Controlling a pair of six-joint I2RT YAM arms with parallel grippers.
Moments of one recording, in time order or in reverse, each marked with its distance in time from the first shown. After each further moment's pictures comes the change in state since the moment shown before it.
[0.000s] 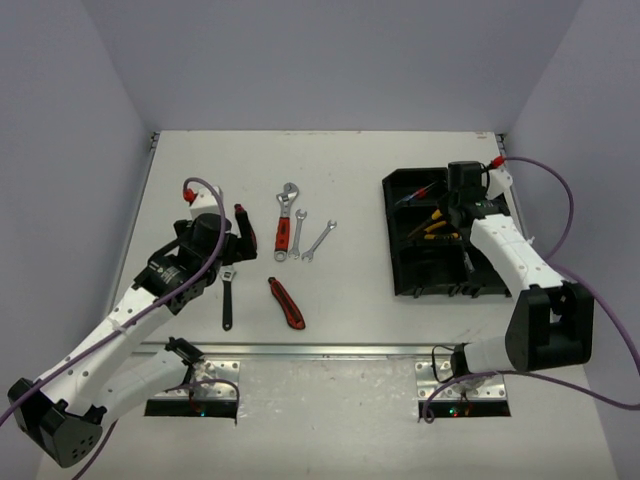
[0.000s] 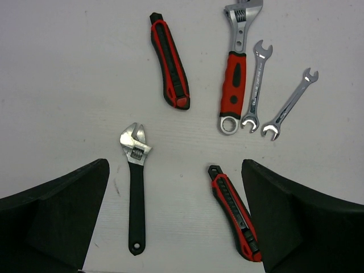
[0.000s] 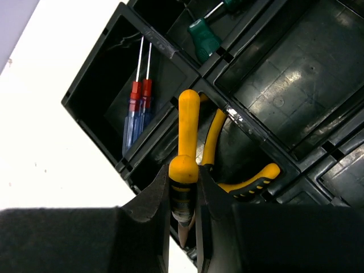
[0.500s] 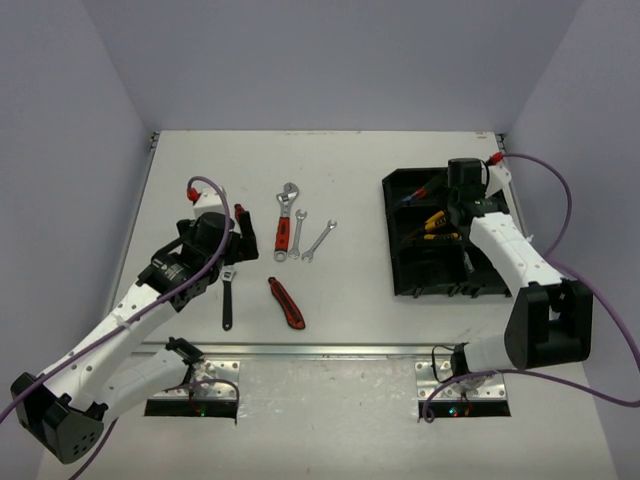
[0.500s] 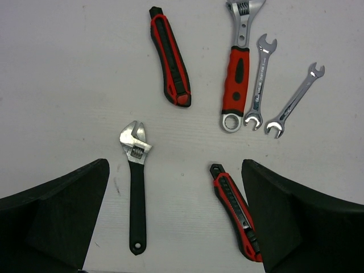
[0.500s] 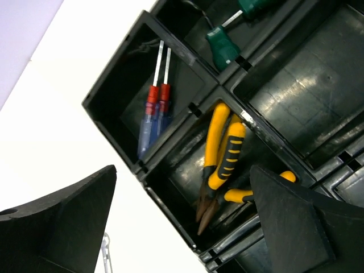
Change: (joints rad) left arm 0.000 0.025 -0.002 0.007 0.004 0.004; right arm 0.000 0.008 0.012 0.039 -0.020 -0.011
